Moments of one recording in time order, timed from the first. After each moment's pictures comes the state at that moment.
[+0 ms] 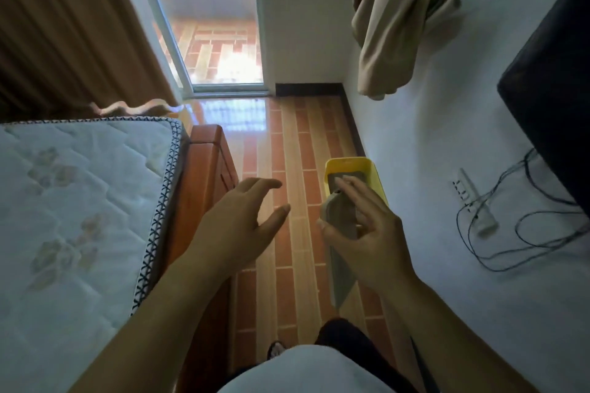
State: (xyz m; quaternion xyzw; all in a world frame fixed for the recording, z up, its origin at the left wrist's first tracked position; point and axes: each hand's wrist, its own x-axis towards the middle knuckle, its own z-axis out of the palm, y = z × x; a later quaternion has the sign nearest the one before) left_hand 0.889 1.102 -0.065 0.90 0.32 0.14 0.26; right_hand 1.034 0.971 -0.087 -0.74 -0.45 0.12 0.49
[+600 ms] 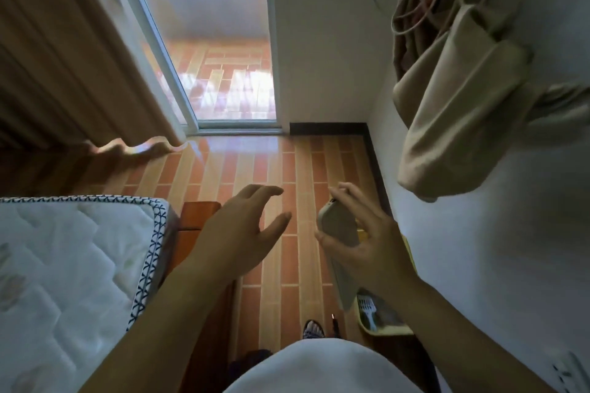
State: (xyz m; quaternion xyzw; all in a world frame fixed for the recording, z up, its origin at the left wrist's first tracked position) left_hand 1.114 1.448 -0.085 0.89 0.37 0.12 0.25; right_hand 1.275 1.320 -0.103 -0.71 -0.51 0.16 0.46
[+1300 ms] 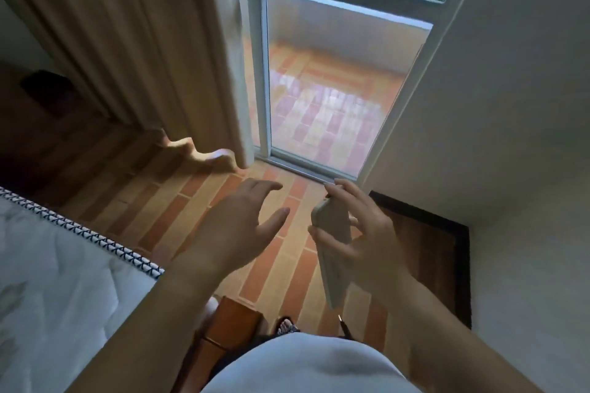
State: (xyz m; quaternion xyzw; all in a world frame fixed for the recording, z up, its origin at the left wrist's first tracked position) left_hand 1.134 1.891 -0.078 0.79 0.54 0.19 0.24; right_hand 1.321 1.834 -0.092 -0.59 -0.64 0.24 0.43
